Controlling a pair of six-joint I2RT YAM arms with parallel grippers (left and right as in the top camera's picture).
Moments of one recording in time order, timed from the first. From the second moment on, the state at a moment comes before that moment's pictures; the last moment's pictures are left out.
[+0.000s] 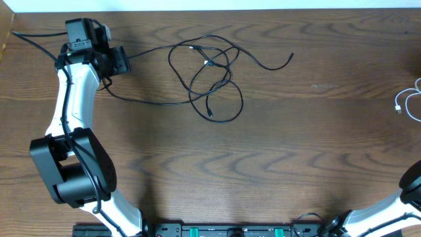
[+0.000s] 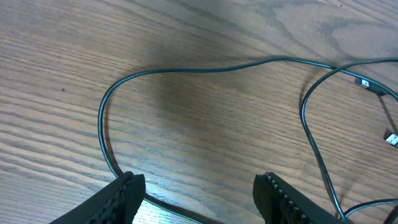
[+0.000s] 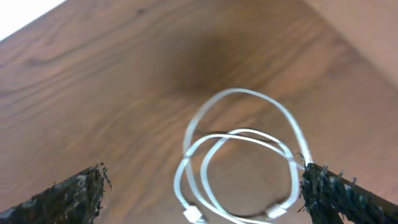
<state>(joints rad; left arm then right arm) 0.21 1.89 1.53 -0.65 0.14 -0.09 -0.70 1.90 1.57 -0.52 -0.18 -0.01</state>
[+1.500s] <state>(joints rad) 0.21 1.89 1.51 -0.70 0.14 -0.09 0.35 2.30 1.54 0.39 -0.41 0.84</state>
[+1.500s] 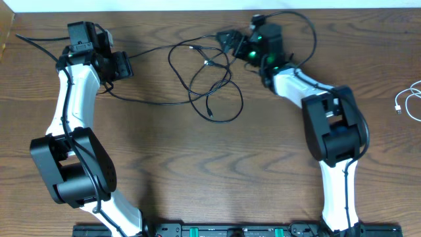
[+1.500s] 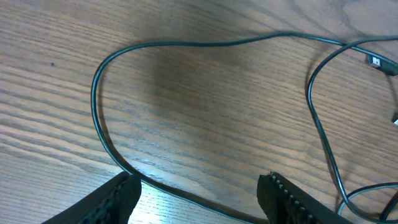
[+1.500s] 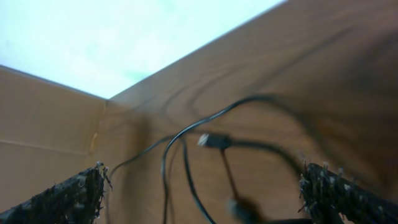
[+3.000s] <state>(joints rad) 0.21 1.89 1.51 -0.69 0.14 -0.09 0.39 2.31 1.54 0.23 -0.57 1.06</state>
